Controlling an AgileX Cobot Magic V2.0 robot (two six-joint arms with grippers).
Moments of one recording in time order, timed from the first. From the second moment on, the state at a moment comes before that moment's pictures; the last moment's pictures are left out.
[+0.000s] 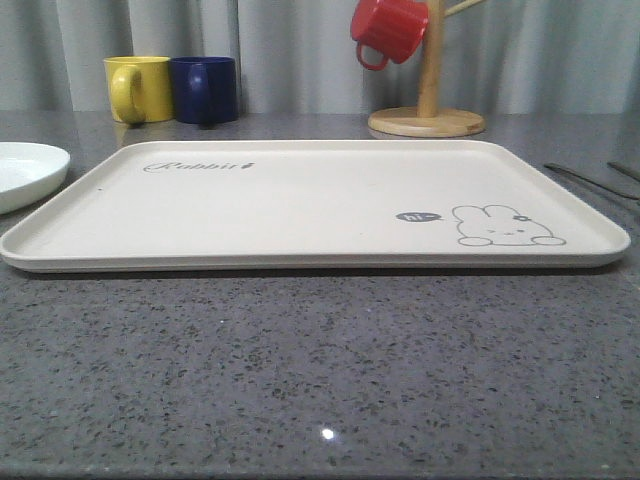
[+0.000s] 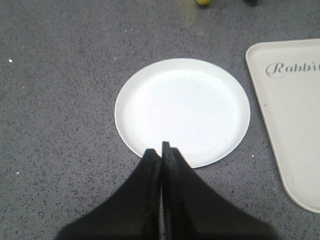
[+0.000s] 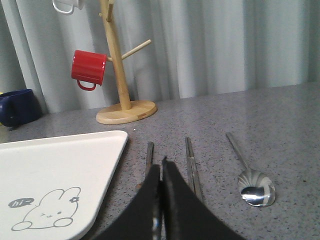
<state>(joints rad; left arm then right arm) -0.04 0.76 -0.90 0.12 0.83 -0.04 0.03 -0.01 0.03 -0.06 -0.04 0.23</state>
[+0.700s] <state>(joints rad) -0.04 0.88 -0.90 0.12 0.84 -0.05 0.03 -0.01 0.03 -0.06 -0.04 0.23</state>
